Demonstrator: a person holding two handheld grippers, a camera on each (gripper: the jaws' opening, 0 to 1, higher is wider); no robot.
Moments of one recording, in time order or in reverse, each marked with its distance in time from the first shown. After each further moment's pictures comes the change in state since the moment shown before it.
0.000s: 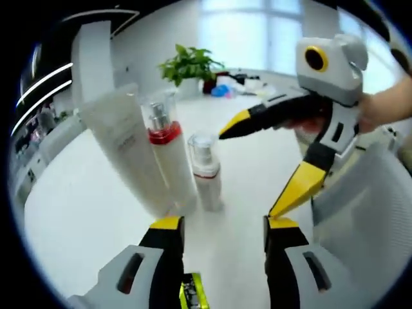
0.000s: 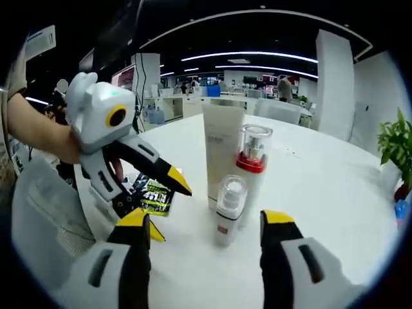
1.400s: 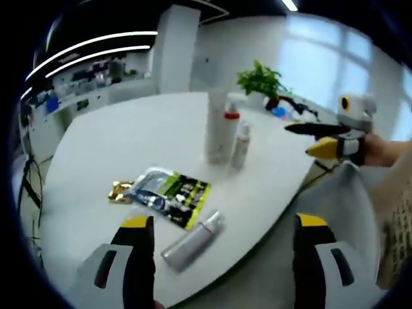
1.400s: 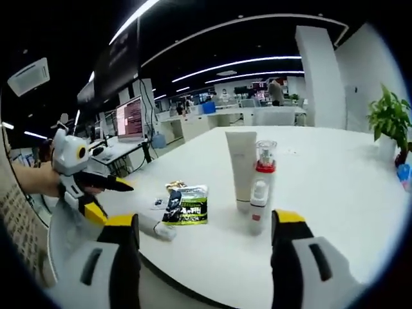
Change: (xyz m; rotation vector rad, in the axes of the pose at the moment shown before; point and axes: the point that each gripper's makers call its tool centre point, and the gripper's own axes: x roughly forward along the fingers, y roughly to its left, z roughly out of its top) left arm -0.166 -0.037 -0.072 -0.436 -0.093 0.336; right arm -0.064 0.053 0.026 0.189 -0.139 -0.001
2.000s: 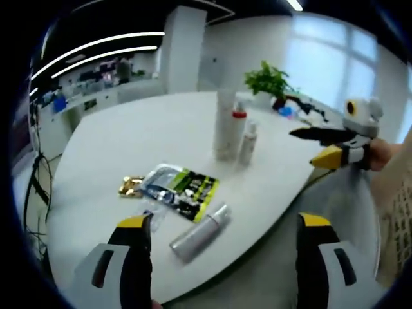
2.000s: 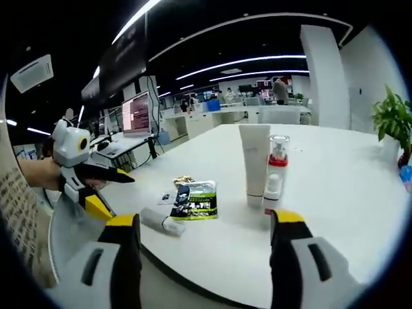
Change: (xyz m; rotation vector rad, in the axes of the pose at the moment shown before) left arm -0.002 0.004 -0.002 0.032 0.016 0.033; right arm 0.005 0.018 -0.015 -0.037 0.025 0.029
